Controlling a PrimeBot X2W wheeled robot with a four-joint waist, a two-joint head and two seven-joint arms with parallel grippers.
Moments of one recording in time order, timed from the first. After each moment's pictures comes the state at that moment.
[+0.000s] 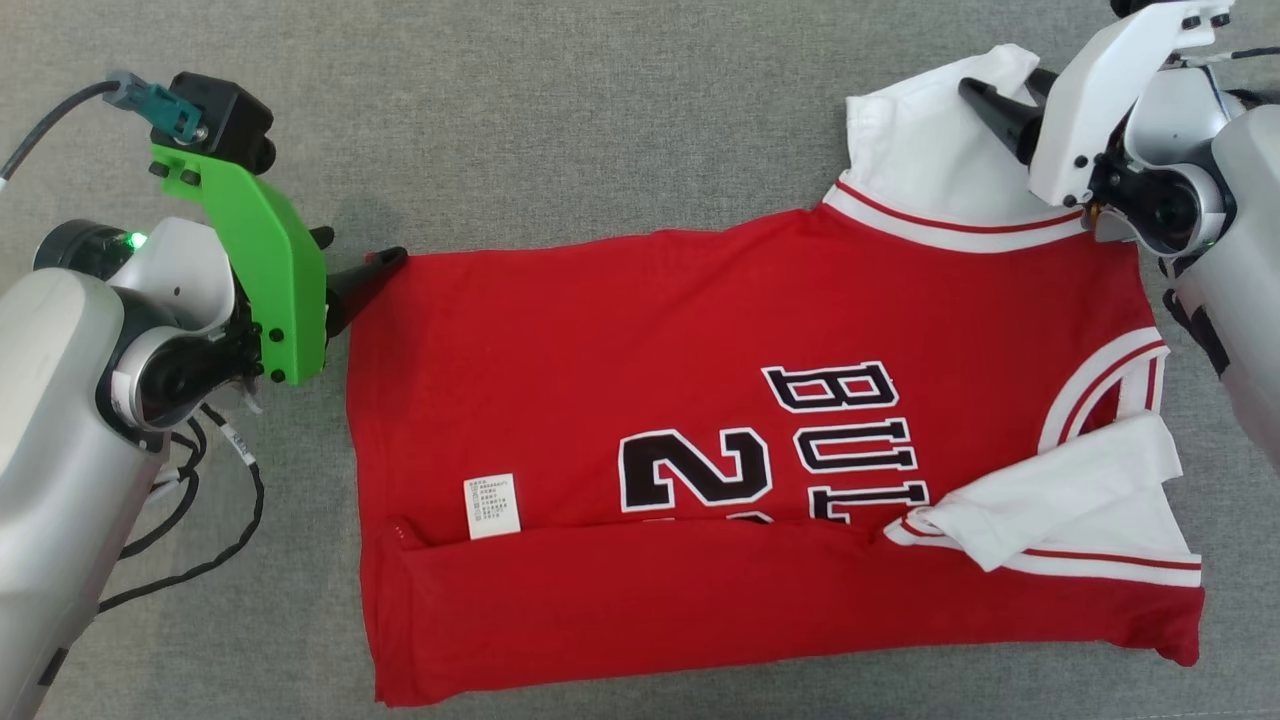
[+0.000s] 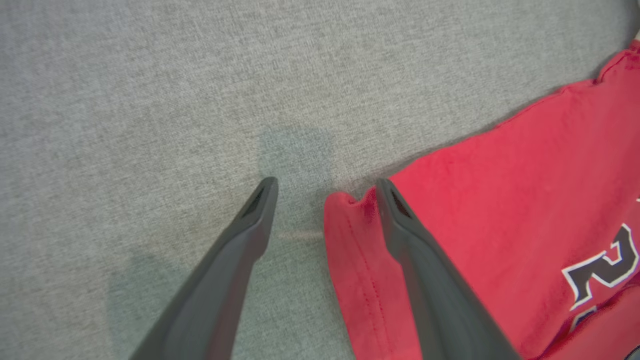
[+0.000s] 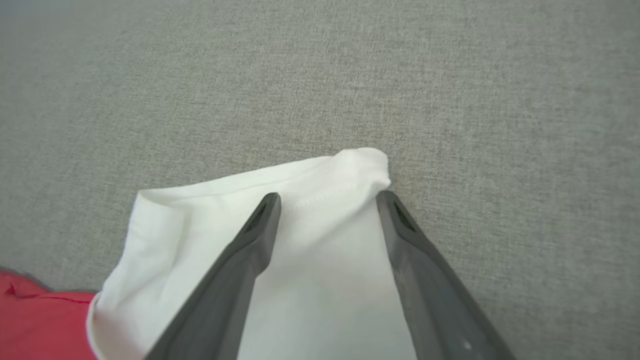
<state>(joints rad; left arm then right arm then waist) -0.86 0.56 -0.64 0.29 -0.98 -0.09 0.75 -1.07 -0.40 0.52 0.77 0.82 0.13 0.45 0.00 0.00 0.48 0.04</state>
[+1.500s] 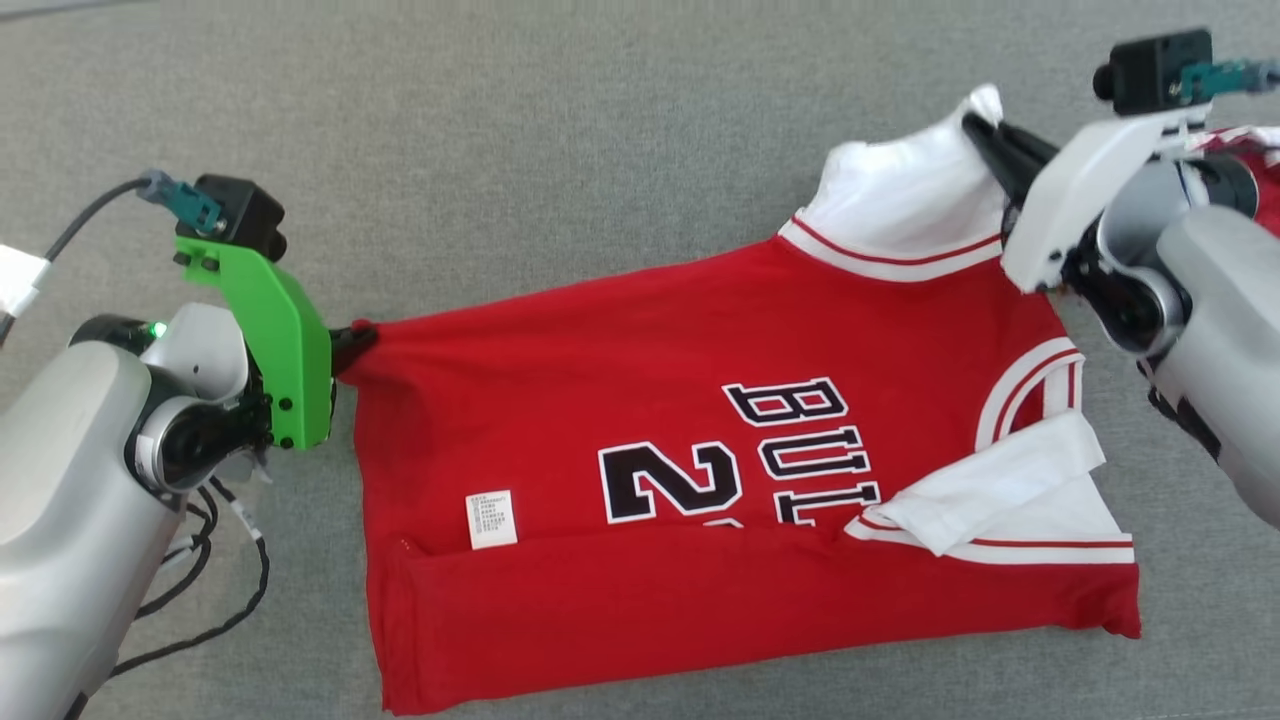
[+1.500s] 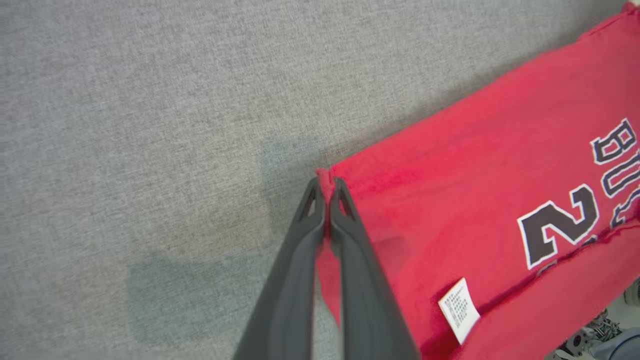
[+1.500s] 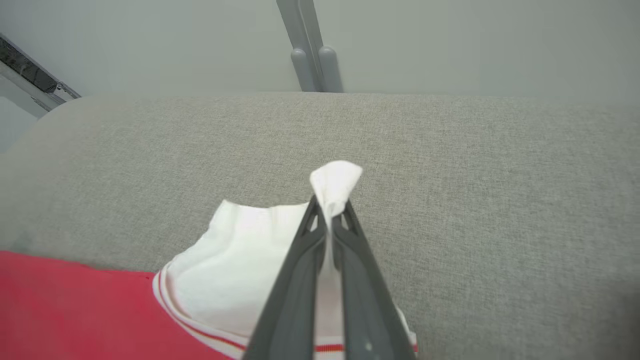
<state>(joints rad) -0.79 0.55 -0.68 0.39 -1.02 -0.11 0.71 -1.03 -0.49 0.87 0.75 1.08 0.13 0.03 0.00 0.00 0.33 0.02</state>
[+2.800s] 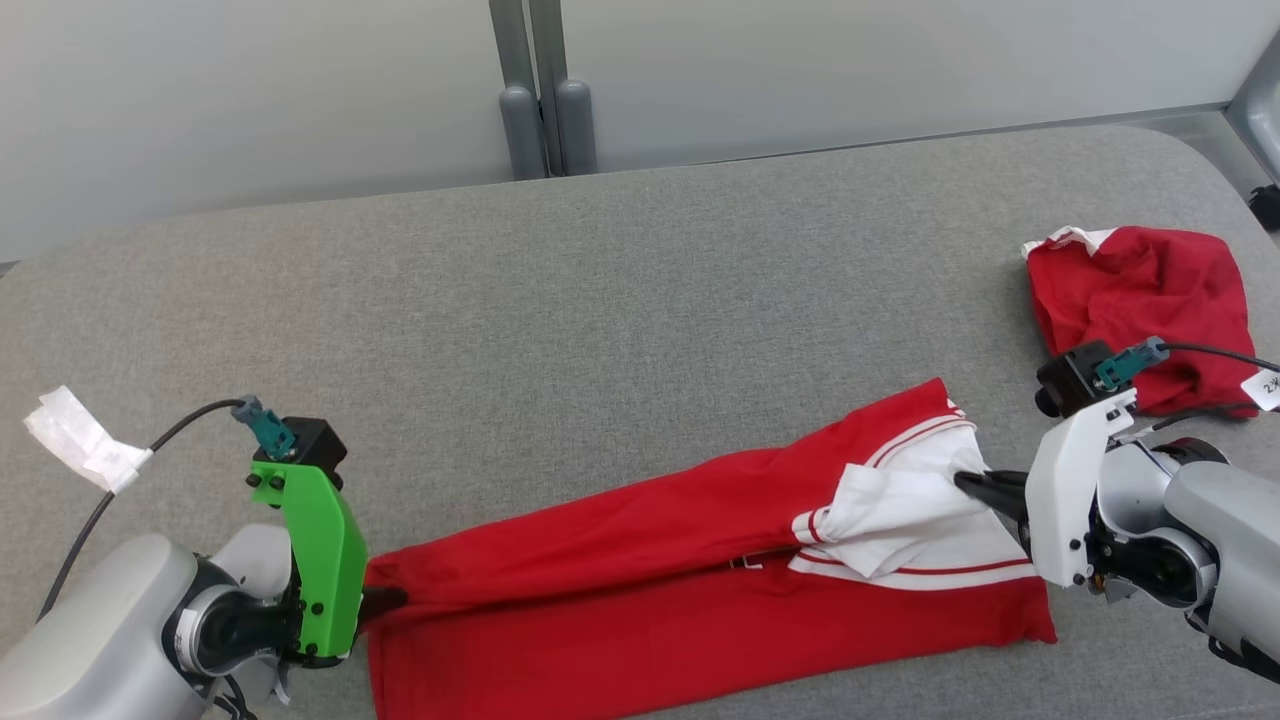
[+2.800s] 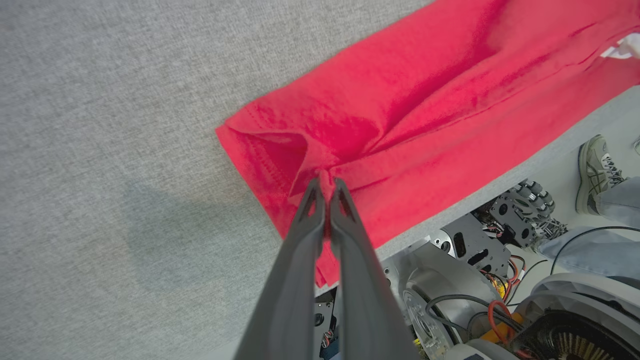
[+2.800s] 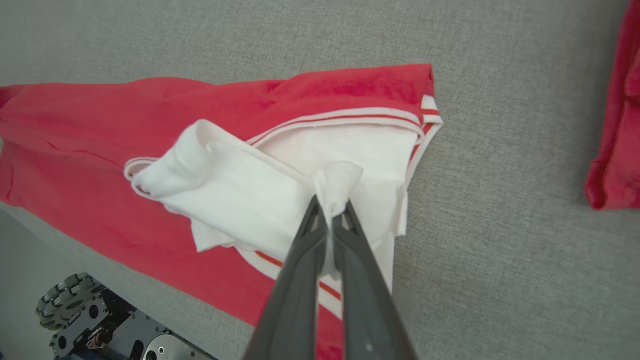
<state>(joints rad) -0.51 0.62 -0.77 0.30 -1.17 -0.06 0.88 -0.73 -0.73 1.18 0.44 1.27 0.13 0.24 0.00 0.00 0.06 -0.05</state>
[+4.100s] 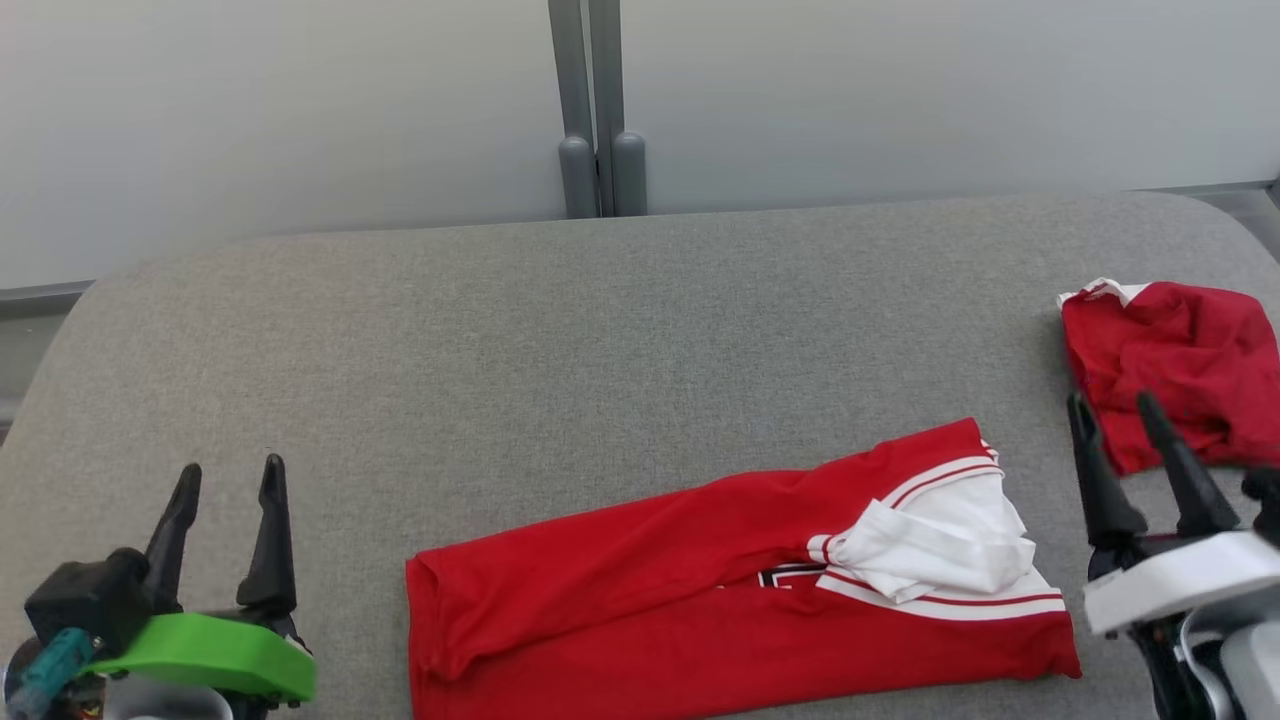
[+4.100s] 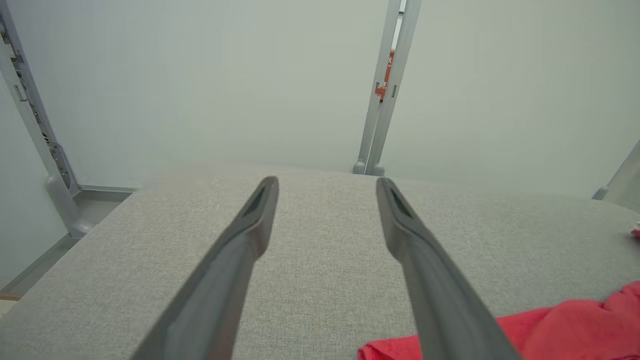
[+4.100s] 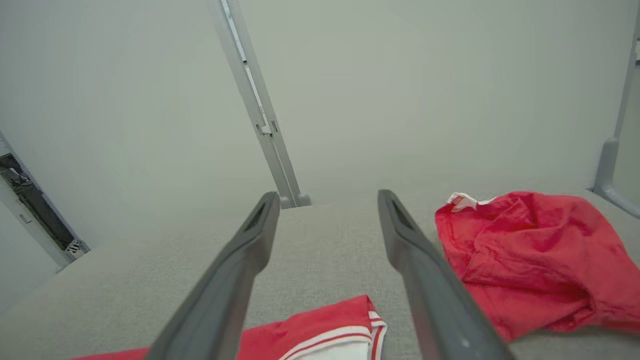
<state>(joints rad) -0.06 0.53 -0.38 0.05 -0.77 0.20 -0.26 -0.08 -0.37 0.11 0.17 0.62 0.13 -0.26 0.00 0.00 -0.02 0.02</state>
